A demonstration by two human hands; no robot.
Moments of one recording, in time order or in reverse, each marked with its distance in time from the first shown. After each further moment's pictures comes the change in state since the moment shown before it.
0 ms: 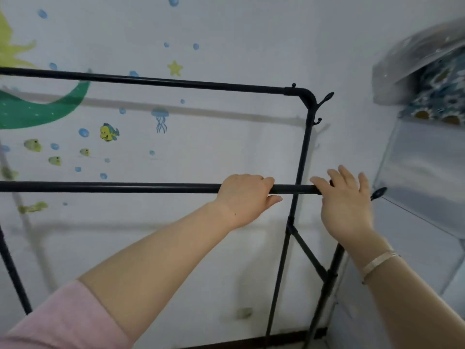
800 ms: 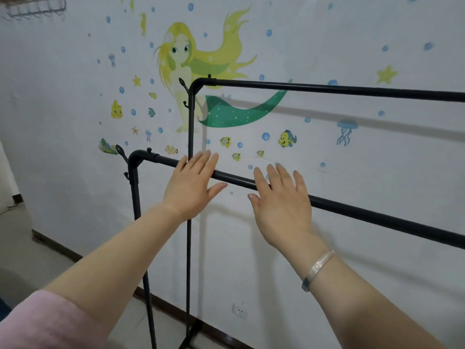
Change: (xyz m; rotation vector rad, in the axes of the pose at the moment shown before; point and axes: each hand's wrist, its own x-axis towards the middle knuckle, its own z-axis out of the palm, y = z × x) left_hand -0.305 -0.345 -0.091 0.290 -0.026 -0.676; right_hand 0.002 -0.462 -0.074 0.481 0.170 -0.611
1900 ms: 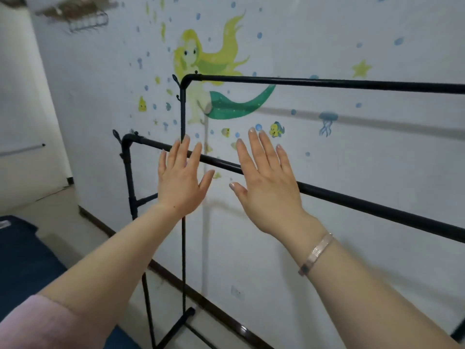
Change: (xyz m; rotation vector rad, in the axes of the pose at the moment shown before) left_hand -0.066 0.119 -0.037 0.079 0.242 -0.317; right_hand -0.077 0.070 -0.085 0.210 0.118 -0.289
